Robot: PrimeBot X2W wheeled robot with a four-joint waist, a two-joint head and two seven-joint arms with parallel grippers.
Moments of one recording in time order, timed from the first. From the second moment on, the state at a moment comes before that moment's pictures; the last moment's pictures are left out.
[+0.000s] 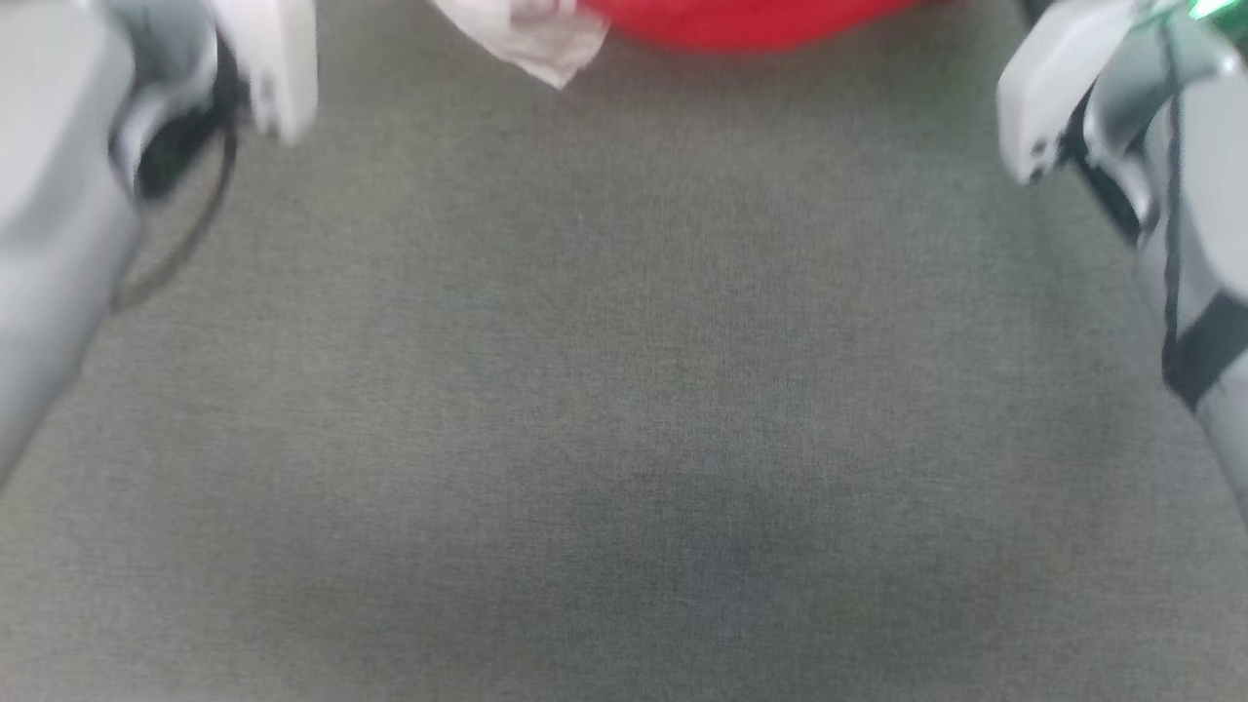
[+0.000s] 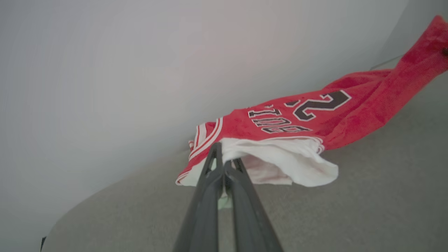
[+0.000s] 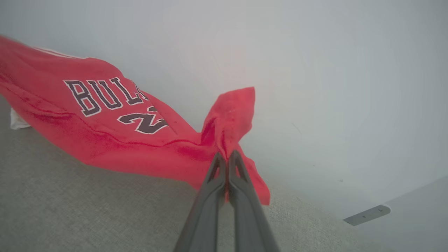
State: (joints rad) left arm -1.39 0.53 -0.97 0.74 -0.94 -0.13 0.09; right arm -1.16 -0.30 0.39 0.86 0.19 0.13 -0.01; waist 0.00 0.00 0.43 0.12
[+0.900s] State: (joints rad) left arm -0.67 1.01 -1.13 -0.27 -1.22 0.34 0.39; right arm -0.25 -0.66 0.41 0.09 0.66 0.13 0.32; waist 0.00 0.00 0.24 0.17
